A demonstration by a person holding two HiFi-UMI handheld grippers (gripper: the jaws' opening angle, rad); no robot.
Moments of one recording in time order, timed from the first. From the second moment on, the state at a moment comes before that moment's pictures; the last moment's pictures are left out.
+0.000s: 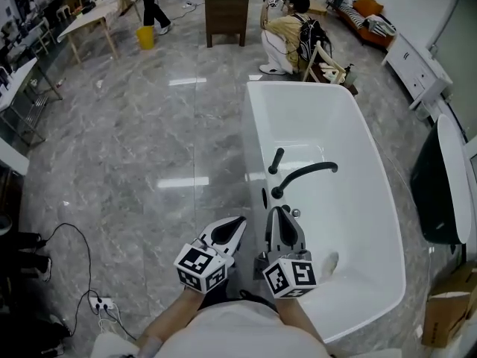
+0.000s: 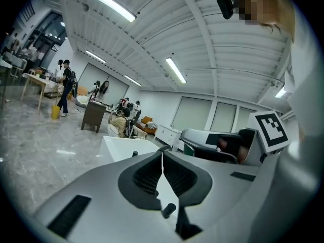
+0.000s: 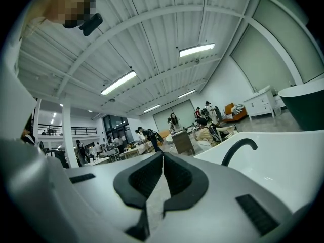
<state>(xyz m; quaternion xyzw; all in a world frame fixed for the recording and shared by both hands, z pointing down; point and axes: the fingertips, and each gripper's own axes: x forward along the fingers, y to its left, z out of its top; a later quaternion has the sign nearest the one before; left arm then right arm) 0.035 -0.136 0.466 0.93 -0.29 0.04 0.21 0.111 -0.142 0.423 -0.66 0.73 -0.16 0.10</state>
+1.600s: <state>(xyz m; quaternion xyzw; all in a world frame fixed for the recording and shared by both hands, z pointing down) 0.051 -0.323 0.462 0.96 -0.20 0.02 0.20 0.123 -0.303 0.405 -0.73 0.66 -0.09 0.13</state>
